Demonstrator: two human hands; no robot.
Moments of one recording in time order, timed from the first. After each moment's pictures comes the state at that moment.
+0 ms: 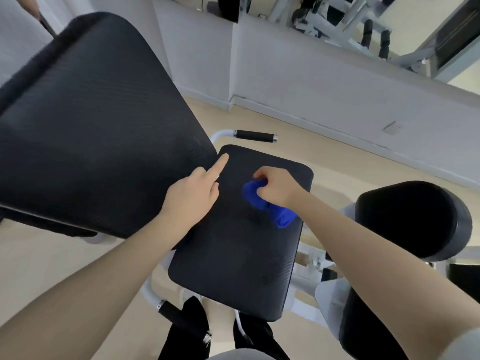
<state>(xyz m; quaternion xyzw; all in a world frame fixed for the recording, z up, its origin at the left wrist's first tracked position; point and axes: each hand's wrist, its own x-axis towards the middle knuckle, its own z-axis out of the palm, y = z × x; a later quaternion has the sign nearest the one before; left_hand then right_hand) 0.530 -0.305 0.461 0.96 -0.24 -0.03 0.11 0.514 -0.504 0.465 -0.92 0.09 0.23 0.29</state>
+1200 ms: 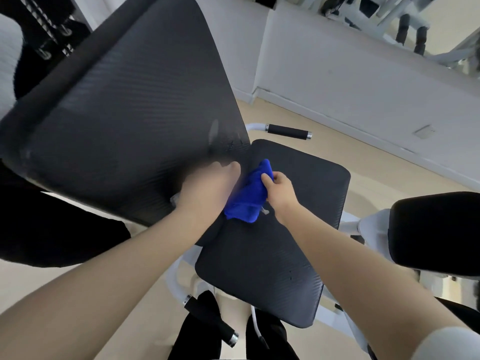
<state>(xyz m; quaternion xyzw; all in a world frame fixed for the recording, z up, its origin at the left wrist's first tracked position) 0.547 -0.247 0.453 0.94 -0.28 0.02 -0.19 0.535 -0.410 0.392 -0.70 0.37 0.12 0.60</state>
